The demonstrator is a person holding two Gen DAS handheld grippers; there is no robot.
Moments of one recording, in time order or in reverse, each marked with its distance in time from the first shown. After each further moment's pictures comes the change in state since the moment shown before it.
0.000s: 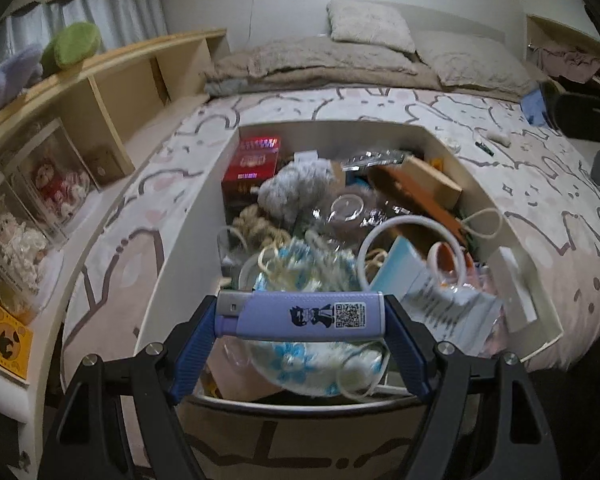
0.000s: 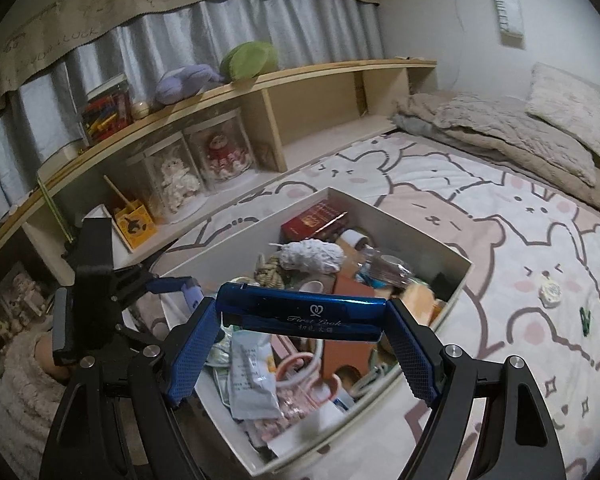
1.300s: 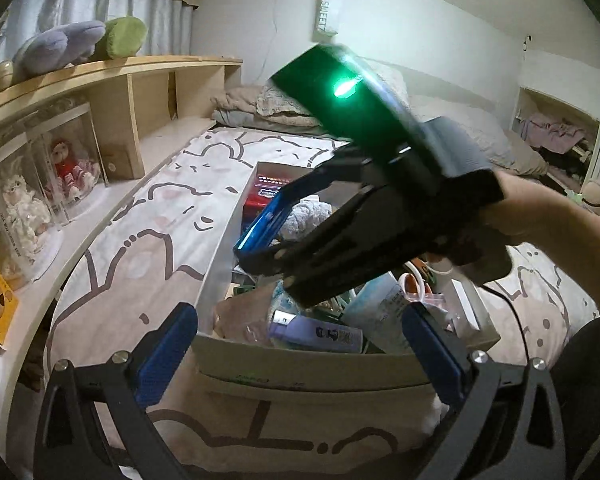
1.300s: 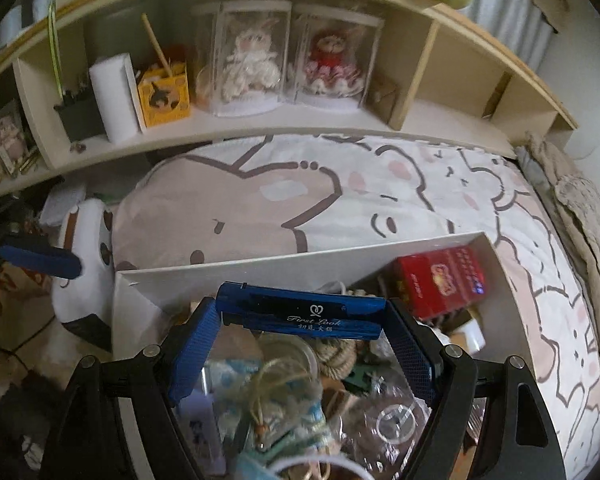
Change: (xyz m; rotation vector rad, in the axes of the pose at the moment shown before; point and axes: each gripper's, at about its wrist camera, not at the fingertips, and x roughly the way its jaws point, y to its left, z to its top) left arm -0.067 0.041 -0.025 -0.143 -0.184 -0.128; right arm 0.184 0.110 0.041 -0.536 0.307 0.046
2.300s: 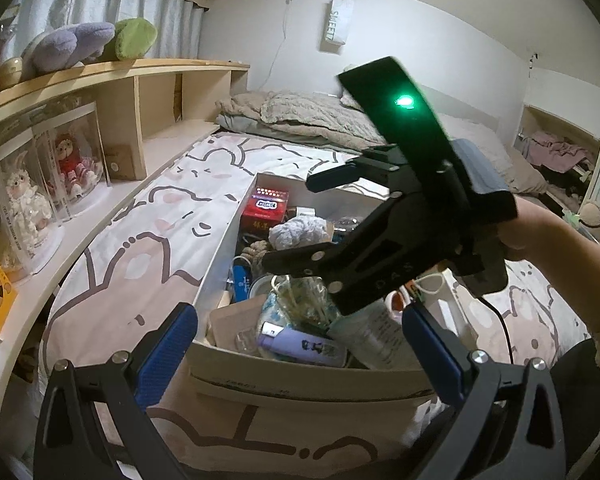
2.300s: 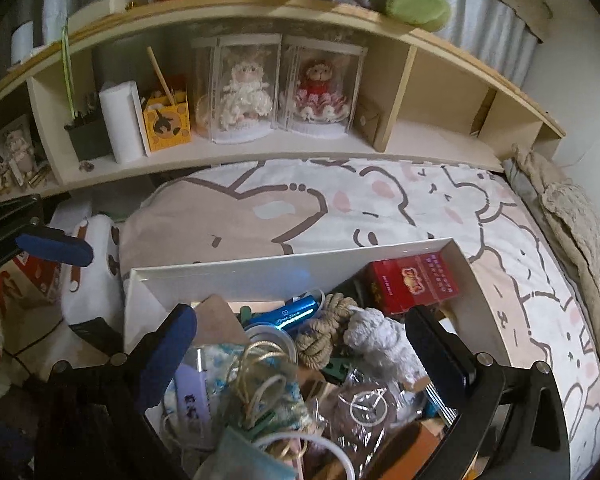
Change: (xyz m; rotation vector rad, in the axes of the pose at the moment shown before) left arm -0.011 -0.005 0.011 -0.052 -0.032 -0.002; right arm -0.044 -0.017 -0.016 0.031 -0.116 -0.004
